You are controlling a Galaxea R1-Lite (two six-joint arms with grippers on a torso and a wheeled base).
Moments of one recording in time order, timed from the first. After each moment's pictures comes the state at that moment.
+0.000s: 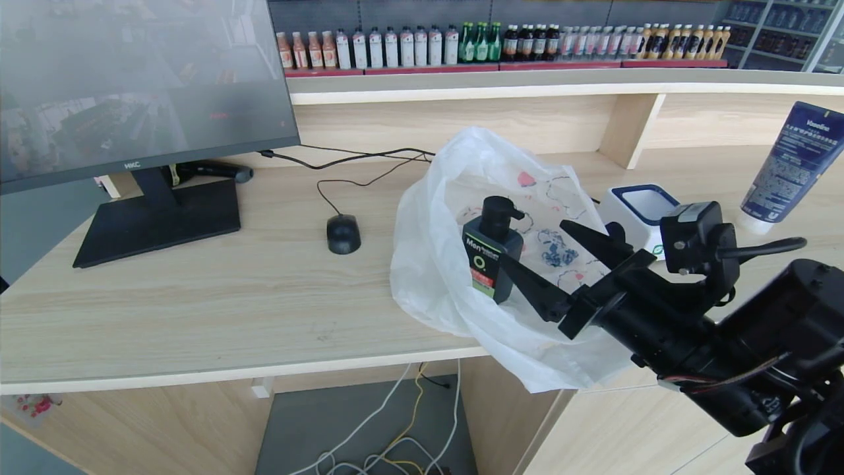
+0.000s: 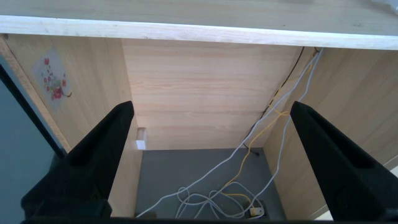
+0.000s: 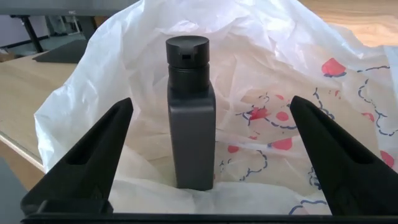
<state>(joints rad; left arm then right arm) 0.00 0.00 0.00 0.00 0.00 0.00 0.60 1.73 -0.43 -1.57 0.05 -0.06</state>
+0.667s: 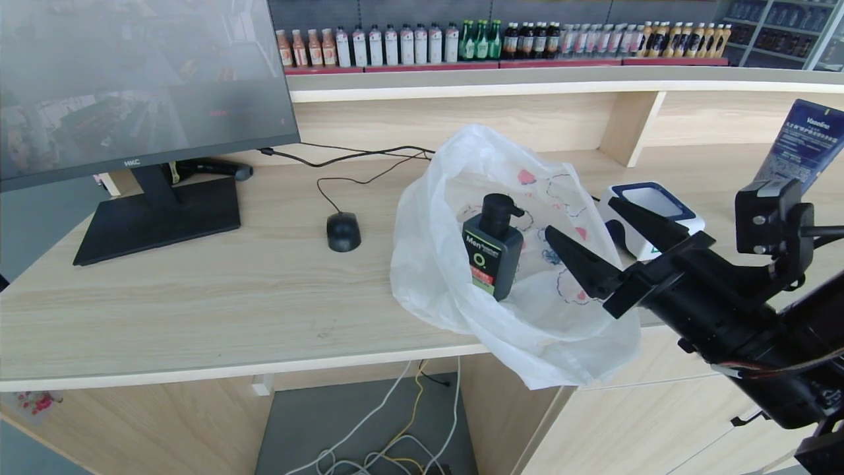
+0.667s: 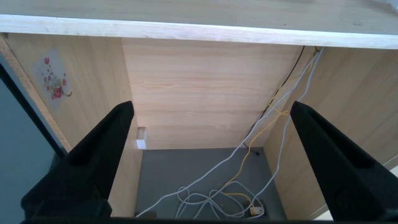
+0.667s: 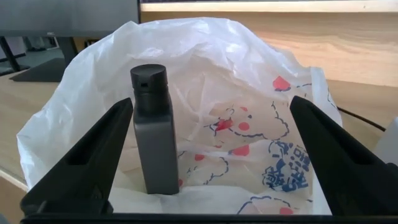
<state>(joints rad) 0.00 0.00 0.00 0.00 0.00 0.00 0.52 1.63 -0.40 -1.57 0.05 -0.06</state>
